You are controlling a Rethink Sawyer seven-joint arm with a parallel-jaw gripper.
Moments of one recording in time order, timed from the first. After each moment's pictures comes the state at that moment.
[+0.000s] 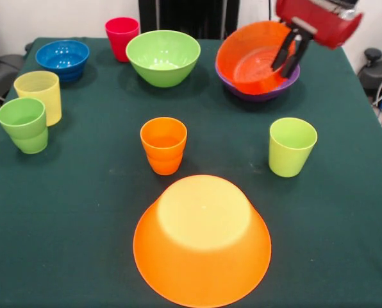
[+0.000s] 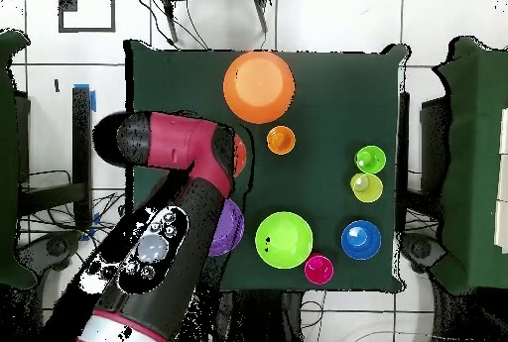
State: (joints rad) arm 0.35 -0.40 -0.60 1.30 0.33 0.71 2.33
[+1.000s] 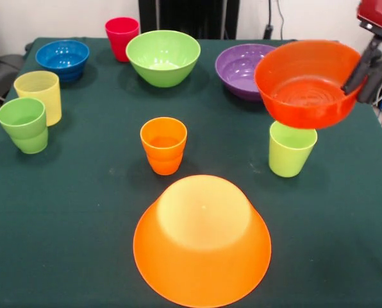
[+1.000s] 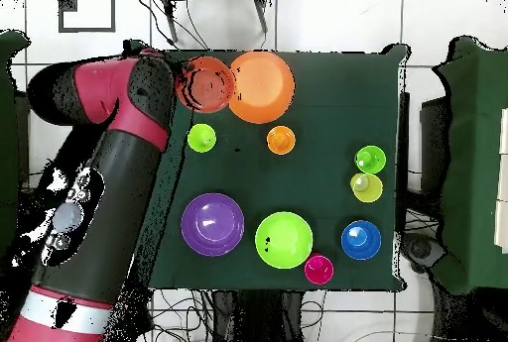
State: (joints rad) arm 0.40 -0.21 -0.81 0.90 0.33 0.71 2.33
